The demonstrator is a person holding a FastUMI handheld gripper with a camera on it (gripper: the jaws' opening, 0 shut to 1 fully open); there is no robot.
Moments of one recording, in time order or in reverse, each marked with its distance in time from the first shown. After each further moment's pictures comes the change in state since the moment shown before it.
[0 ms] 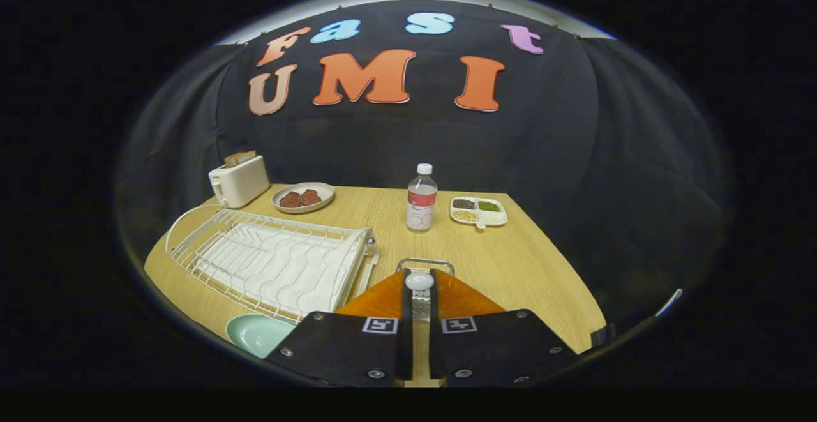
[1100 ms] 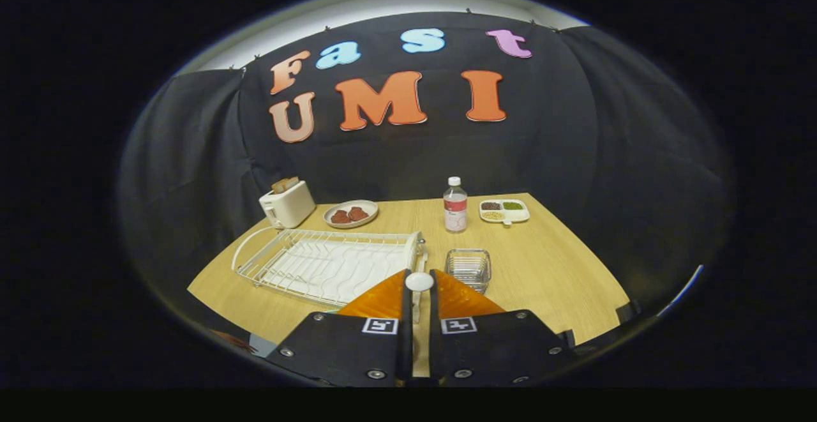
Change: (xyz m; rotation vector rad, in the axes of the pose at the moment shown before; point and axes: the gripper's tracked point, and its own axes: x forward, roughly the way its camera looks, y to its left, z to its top) arm -0.094 0.042 0.001 0.141 -0.044 0.126
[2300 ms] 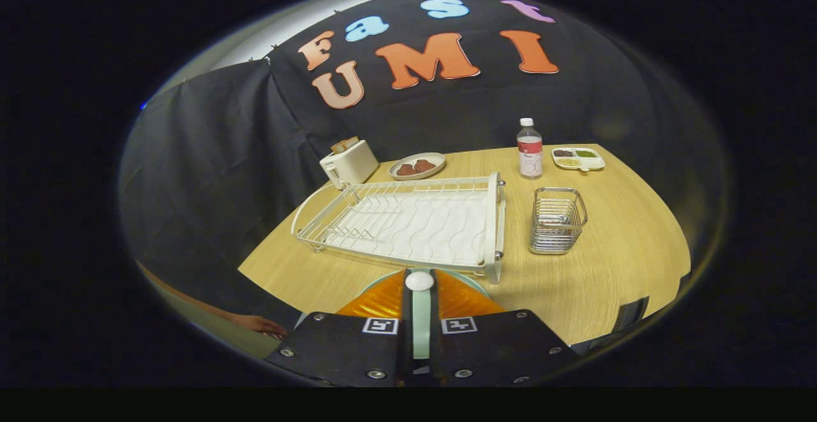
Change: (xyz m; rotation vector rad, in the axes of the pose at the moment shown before) arm 0.001 0.083 -0.092 0.033 0.240 0.305
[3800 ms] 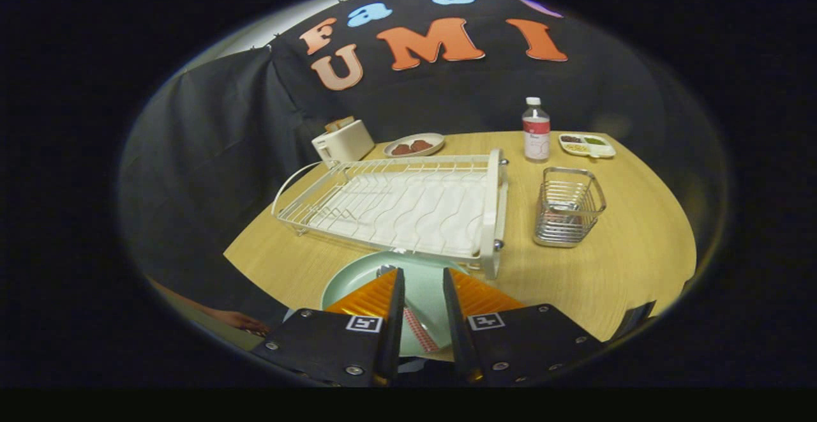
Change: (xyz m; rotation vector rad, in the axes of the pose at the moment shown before) arm 0.022 -0.036 -0.004 -0.031 0.029 -0.038
